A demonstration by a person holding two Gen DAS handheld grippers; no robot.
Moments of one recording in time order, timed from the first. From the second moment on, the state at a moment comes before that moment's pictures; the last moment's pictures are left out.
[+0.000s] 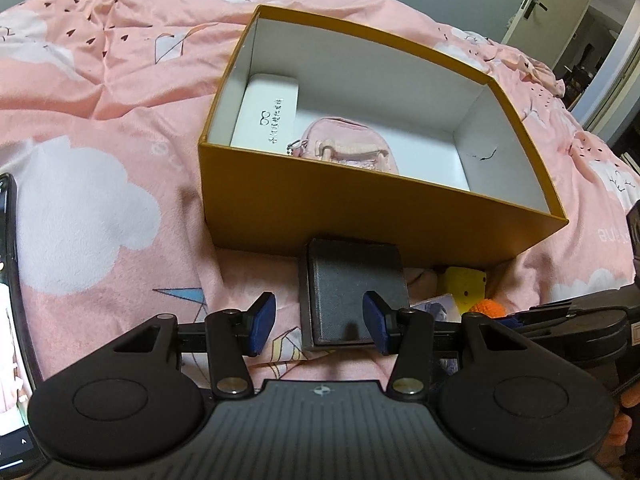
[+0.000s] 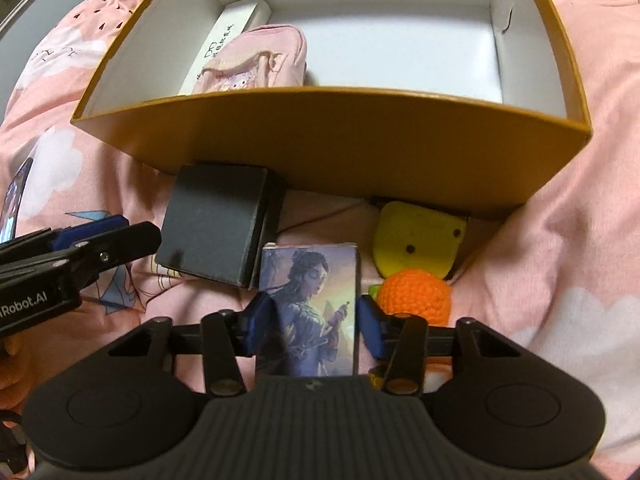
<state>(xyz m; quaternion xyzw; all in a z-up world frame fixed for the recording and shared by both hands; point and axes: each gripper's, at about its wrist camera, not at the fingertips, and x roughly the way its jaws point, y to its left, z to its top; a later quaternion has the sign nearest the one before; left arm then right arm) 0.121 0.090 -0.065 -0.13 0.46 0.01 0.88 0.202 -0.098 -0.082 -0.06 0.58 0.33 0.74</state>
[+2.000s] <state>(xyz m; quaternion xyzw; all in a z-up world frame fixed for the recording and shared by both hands) 0.152 0.108 -0.081 -0.21 0.50 0.00 0.84 0.218 -0.087 -0.080 -0.02 0.59 0.38 0.71</state>
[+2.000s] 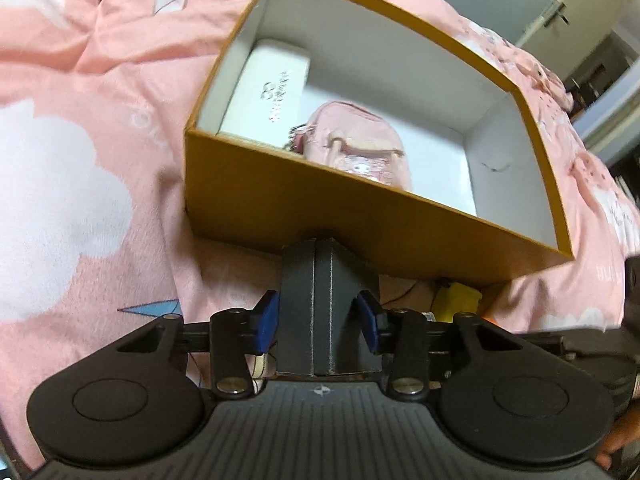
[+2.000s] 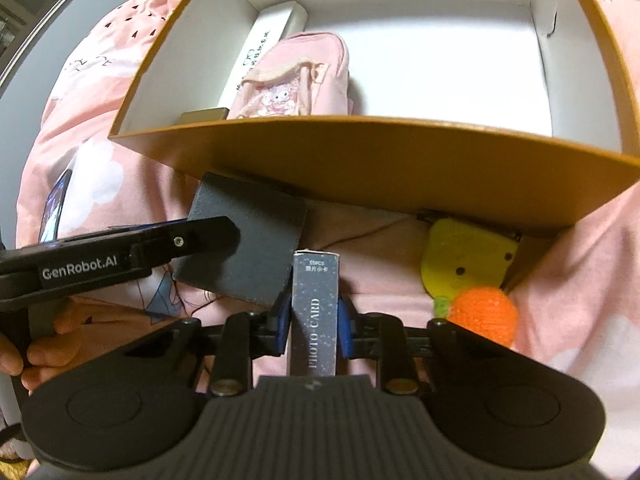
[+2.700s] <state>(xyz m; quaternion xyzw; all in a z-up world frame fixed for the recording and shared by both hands) 0.120 0.103 -0.046 -0.21 0.42 0.00 0.88 0.201 -0.107 -0.043 -0.02 0.54 0.38 0.75</state>
